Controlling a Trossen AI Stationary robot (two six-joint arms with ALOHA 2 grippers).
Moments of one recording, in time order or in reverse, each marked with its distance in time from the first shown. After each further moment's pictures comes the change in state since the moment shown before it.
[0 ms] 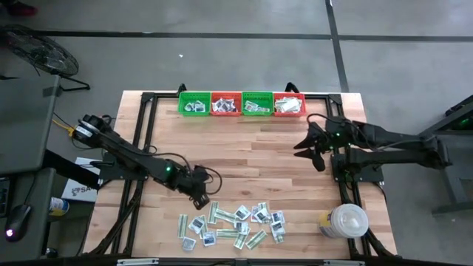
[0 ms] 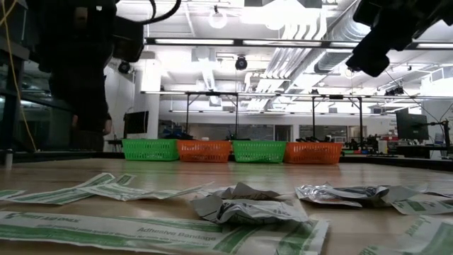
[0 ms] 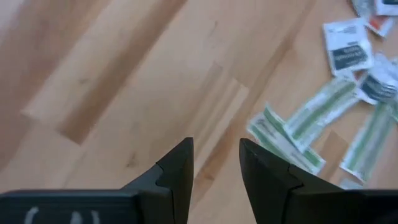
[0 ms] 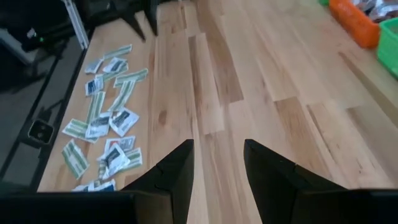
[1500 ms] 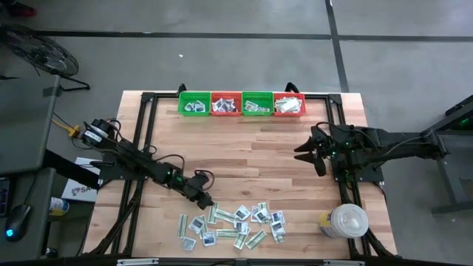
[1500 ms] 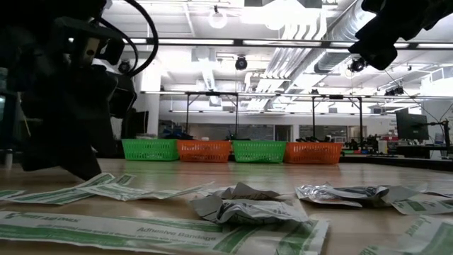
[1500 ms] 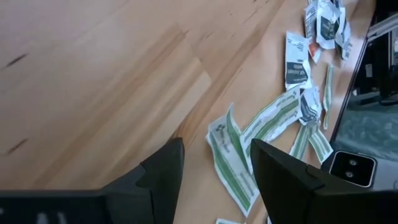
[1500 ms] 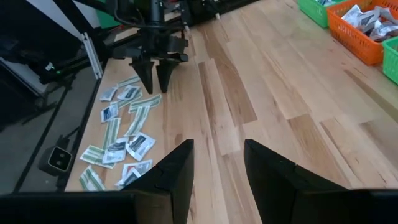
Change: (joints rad) left arm 0.013 0.132 -0.364 0.872 0.160 -0.293; right arm 0.205 -0.077 -0.035 0.086 0.200 0.166
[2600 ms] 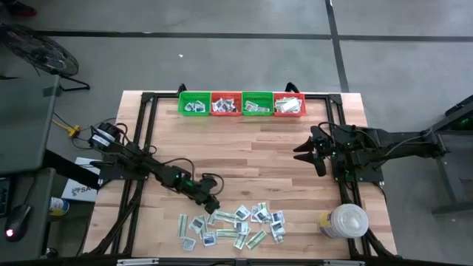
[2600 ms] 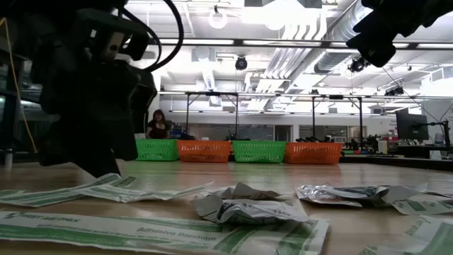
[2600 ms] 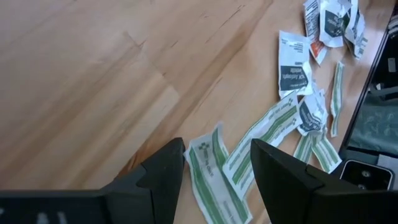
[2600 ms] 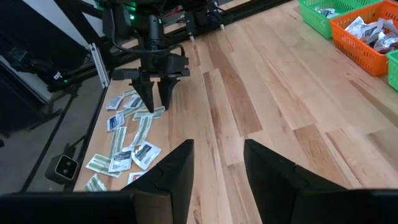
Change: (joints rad) left arm 0.000 0.124 0.168 -0.145 0.013 0.032; right arm 0.018 0.001 0.000 0.041 0.017 0.011
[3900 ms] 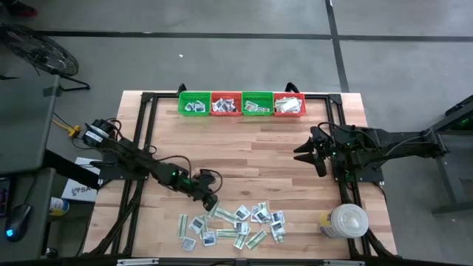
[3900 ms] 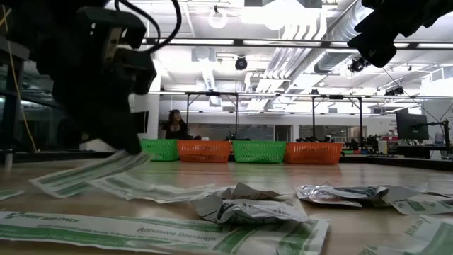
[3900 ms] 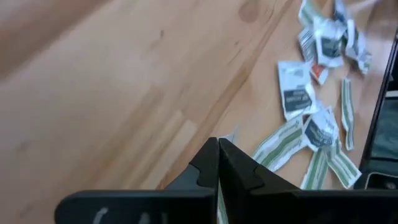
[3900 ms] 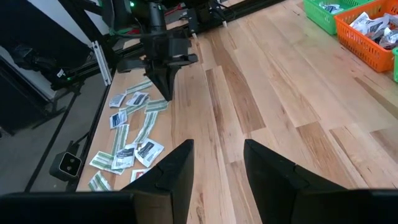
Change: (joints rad) left arm 0.000 -0.126 0.001 -0.103 -0.136 0.120; right arm 0.000 0.000 0.000 -0.006 -0.014 0.006
